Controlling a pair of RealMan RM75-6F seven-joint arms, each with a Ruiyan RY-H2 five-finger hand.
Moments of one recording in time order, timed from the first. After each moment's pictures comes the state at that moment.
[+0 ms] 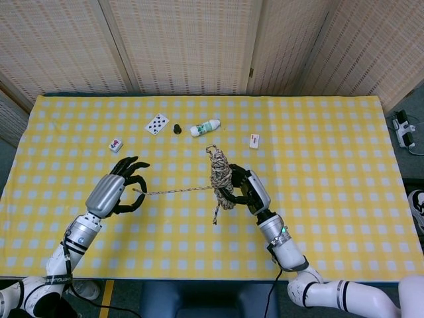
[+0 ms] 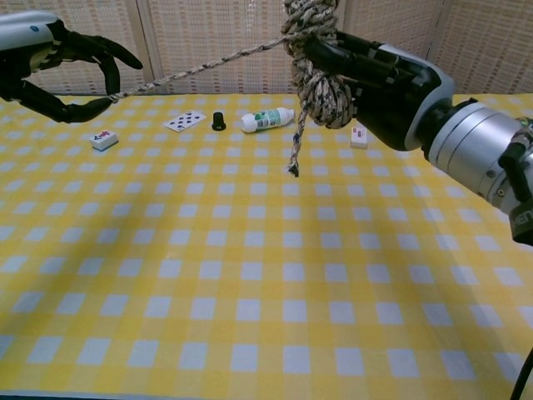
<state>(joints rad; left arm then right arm) -0.63 -1.22 -0.14 -1.77 1.33 1.15 -0.14 0.58 -1.68 0.36 -1.59 -1.37 1.02 1.07</state>
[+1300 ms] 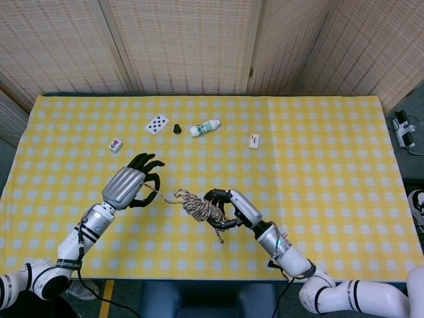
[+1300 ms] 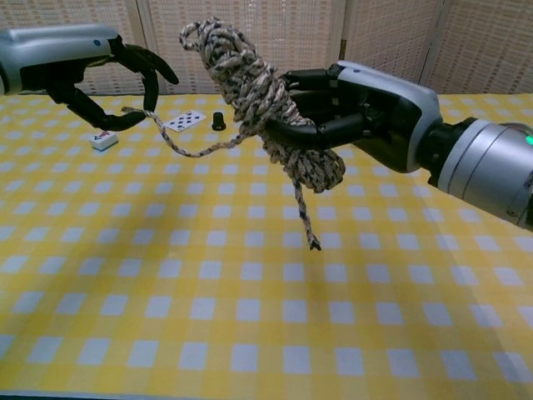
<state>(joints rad) -0.74 -1.21 -0.20 -1.76 1.27 0.95 0.07 0.65 -1.56 0.22 -1.67 -1.47 0.97 0.70</state>
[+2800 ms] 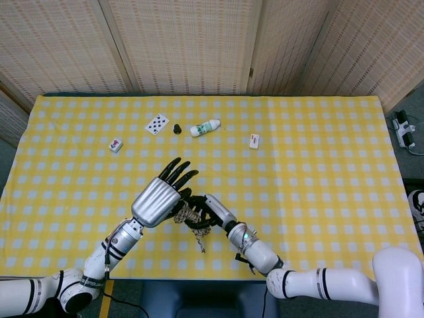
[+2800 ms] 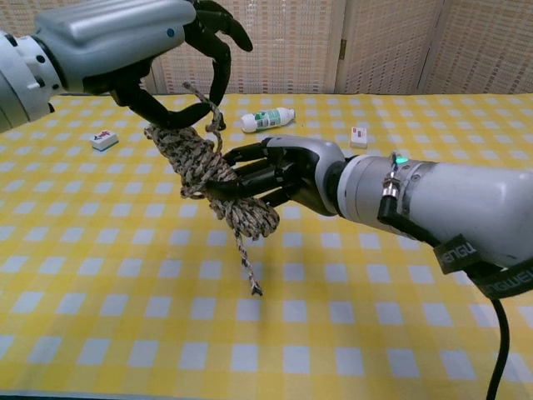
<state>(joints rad) -0.79 -1.37 -0.15 -1.84 1.41 1.16 0.53 0.84 -1.70 0.33 -1.69 -0.75 0.76 0.31</state>
